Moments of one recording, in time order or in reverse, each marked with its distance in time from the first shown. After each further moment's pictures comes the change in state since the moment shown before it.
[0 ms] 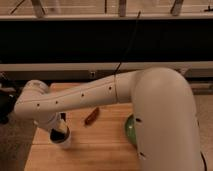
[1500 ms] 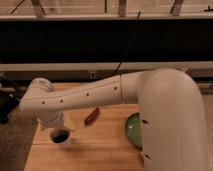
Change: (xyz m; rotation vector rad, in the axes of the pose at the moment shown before) arm 0.006 0.011 -0.004 0.025 0.003 0.024
